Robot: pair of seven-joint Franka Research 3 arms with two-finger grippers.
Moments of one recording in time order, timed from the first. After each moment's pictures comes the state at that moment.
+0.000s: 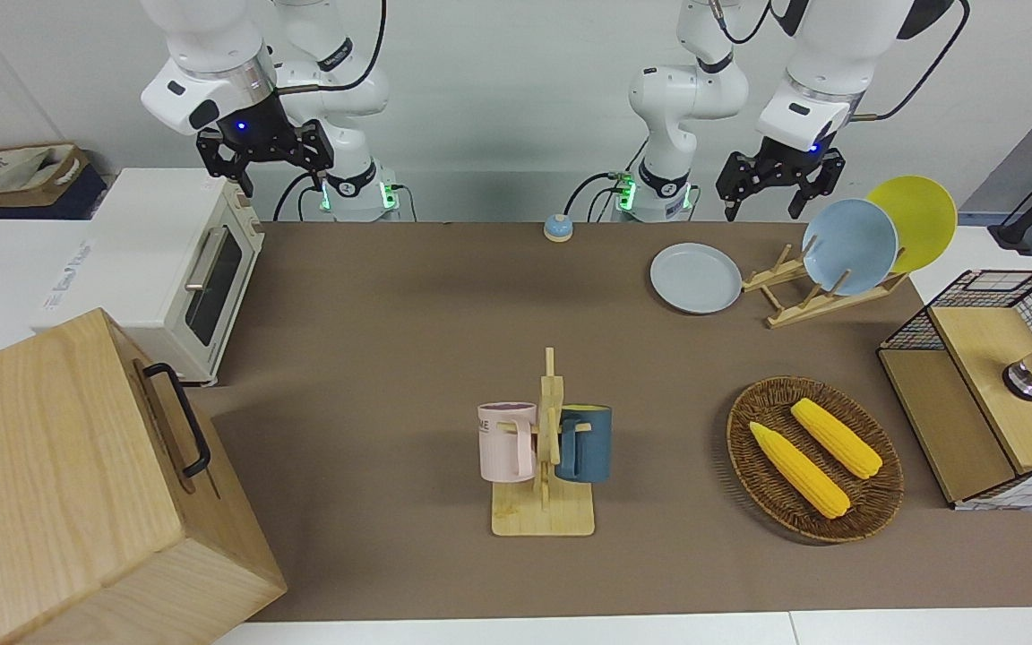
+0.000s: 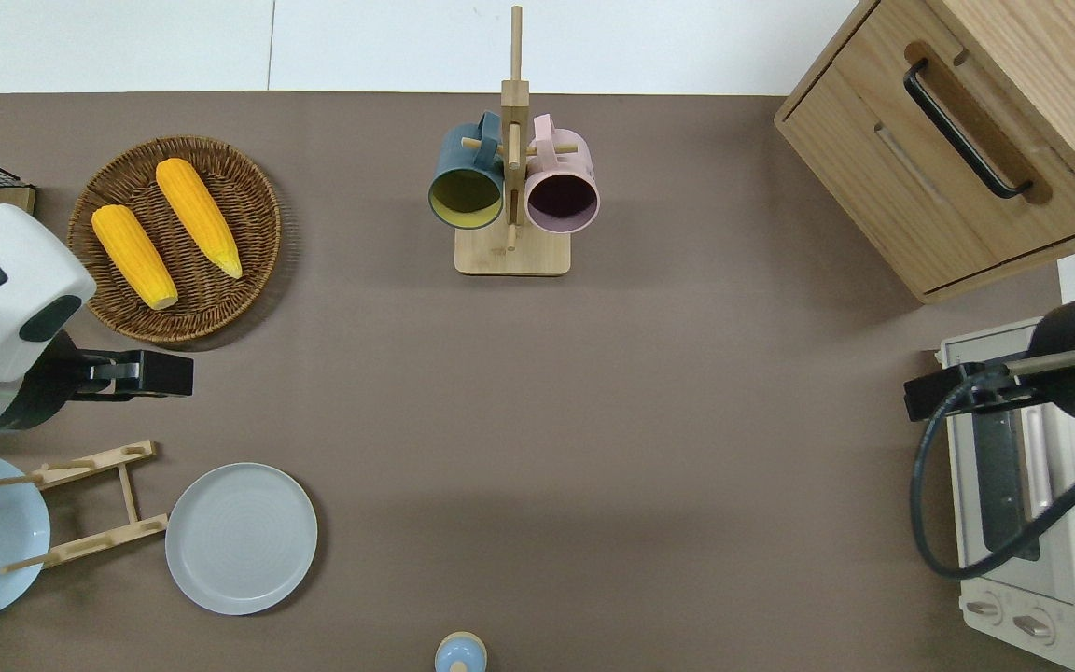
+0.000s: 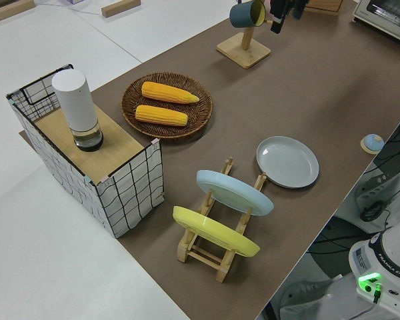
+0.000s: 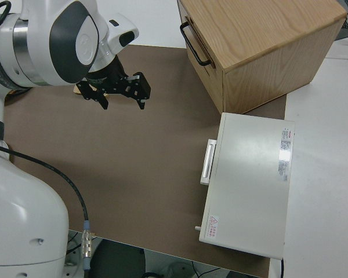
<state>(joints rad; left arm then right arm) -0.06 -0.10 -0.09 -1.67 0.02 1.57 -0.13 -0.03 -0.02 0.14 -1.48 0.00 1.33 0.02</state>
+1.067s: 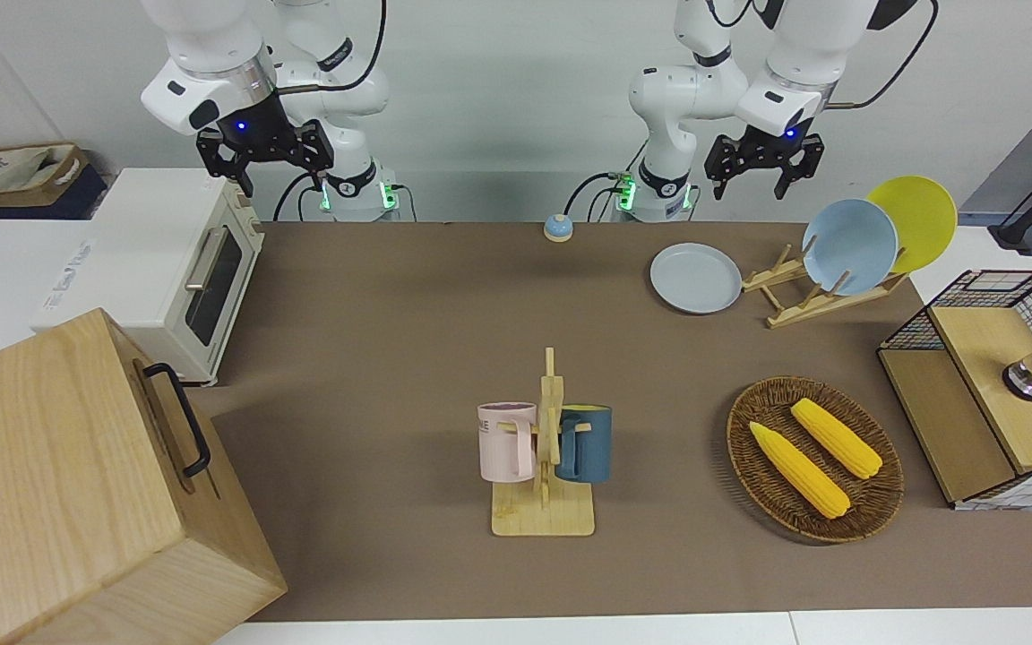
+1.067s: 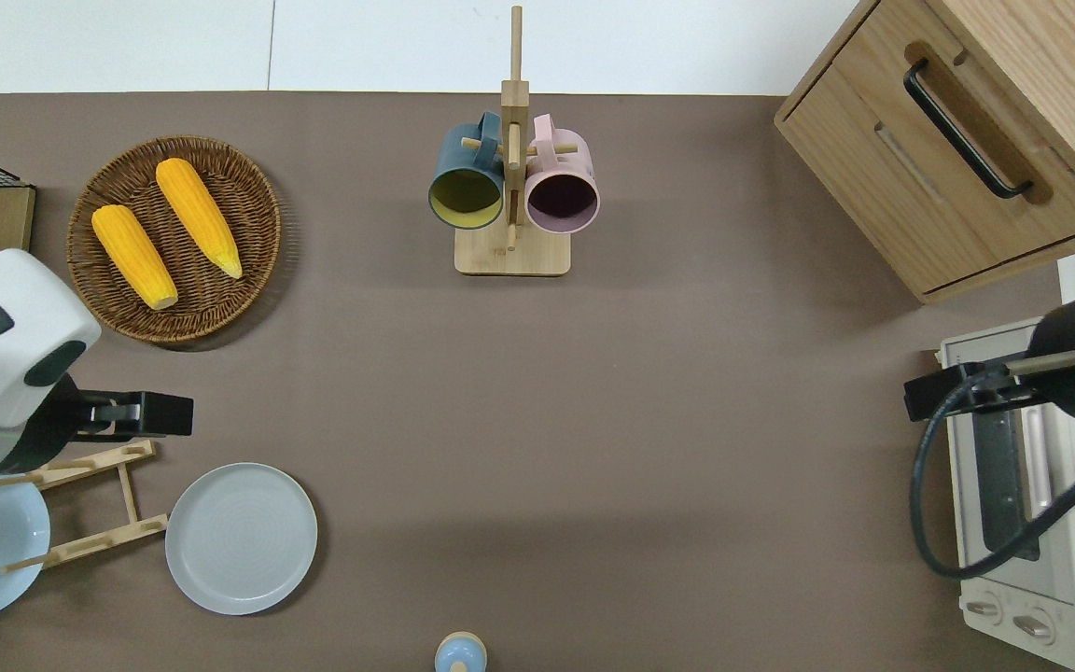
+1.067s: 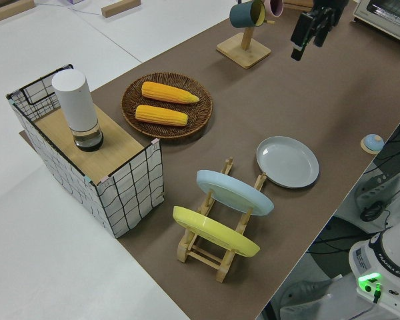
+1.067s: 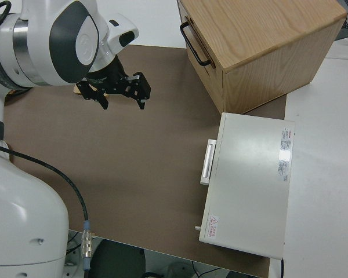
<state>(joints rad) -0.06 -0.33 -0.08 -1.97 0.02 1.60 -0.03 -0.03 -0.02 0.14 -1.48 0.00 1.33 0.02</state>
